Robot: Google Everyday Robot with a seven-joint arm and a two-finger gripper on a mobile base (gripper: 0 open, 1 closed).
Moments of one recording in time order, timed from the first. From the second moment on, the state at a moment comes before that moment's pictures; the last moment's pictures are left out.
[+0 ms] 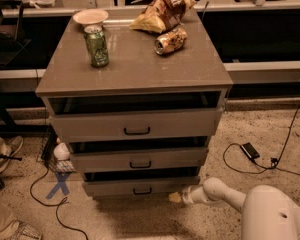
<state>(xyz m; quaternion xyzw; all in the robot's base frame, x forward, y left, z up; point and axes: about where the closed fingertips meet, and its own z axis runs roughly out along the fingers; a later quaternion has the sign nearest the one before) 0.577 -0.127 0.162 -0.13 0.92 0.33 0.18</state>
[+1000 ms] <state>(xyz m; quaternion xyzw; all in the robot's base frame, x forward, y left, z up) 0.626 -0.150 0.169 -0.11 0.91 0.32 0.25</state>
